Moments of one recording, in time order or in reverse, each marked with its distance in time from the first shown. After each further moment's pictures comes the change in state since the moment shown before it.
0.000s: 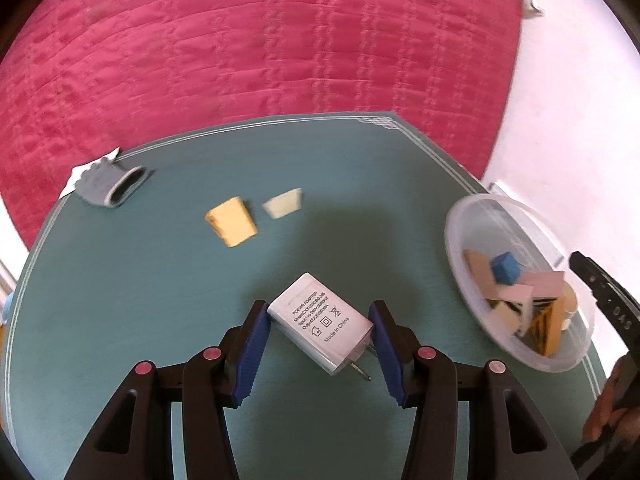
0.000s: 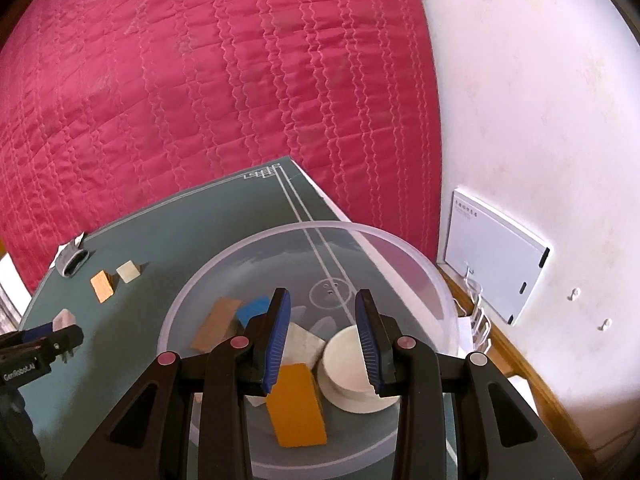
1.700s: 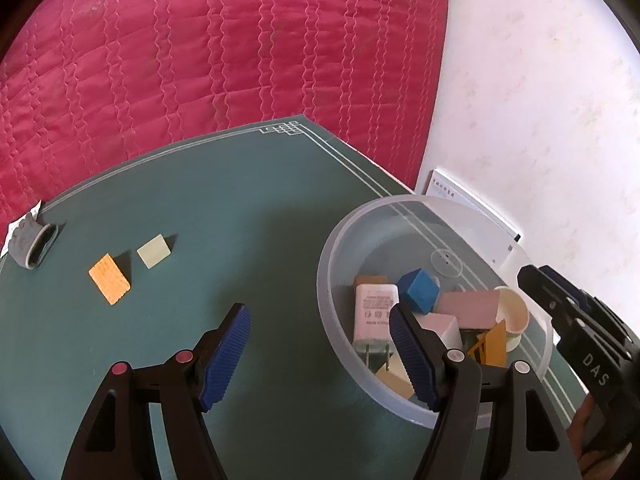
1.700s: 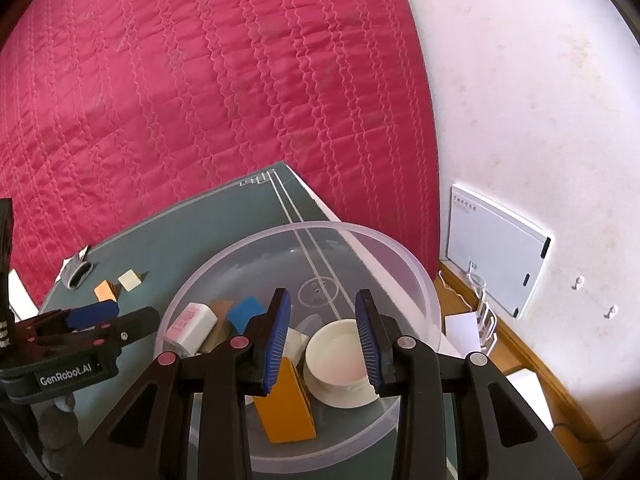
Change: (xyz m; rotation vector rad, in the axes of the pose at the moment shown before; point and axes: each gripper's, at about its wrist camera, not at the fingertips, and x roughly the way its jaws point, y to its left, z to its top) left arm 0.027 -0.080 0.024 0.141 -0.012 -0.151; right arm -0.006 -0.011 -0.002 0.041 -0.009 0.017
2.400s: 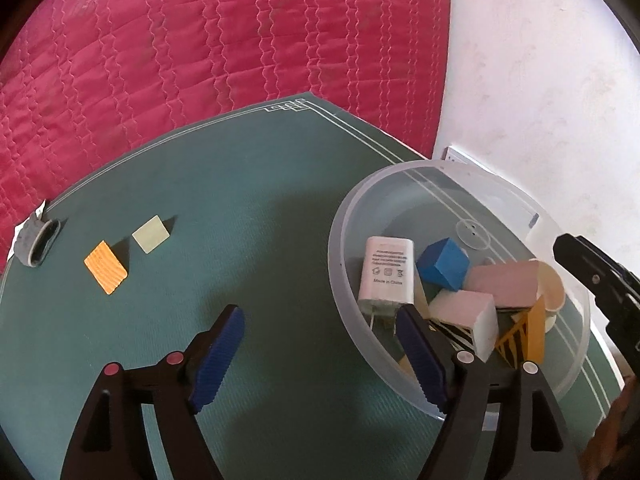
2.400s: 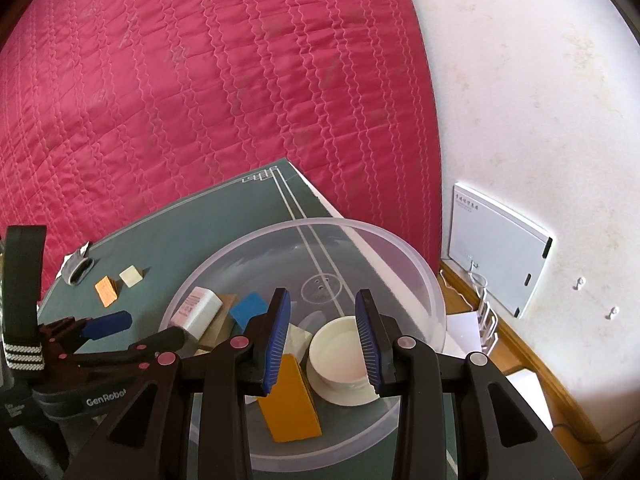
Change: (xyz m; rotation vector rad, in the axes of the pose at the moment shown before) left arm 0.021 -0.003 -0.010 0.038 0.051 0.067; right arm -0.001 0.003 -0.003 -0.002 0.002 -0.001
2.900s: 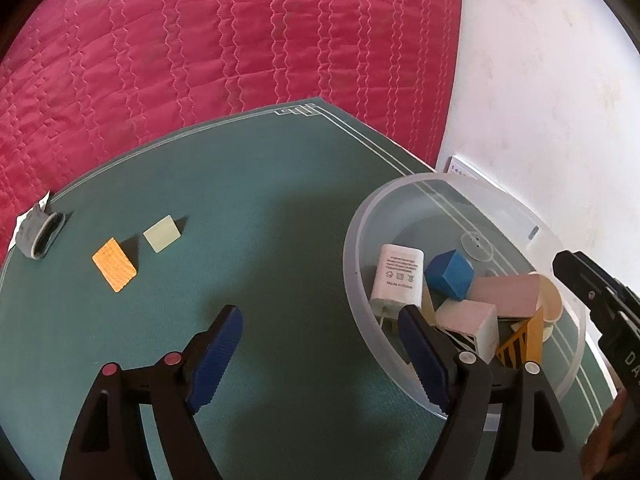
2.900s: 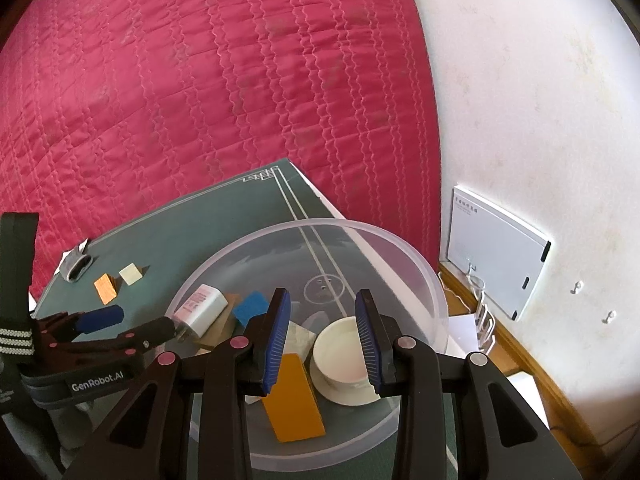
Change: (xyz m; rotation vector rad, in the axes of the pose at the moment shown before) left arm -0.007 0.013 0.002 -0.042 -0.012 -0.005; right arm 0.002 0.001 -0.003 -0.015 0.001 0.002
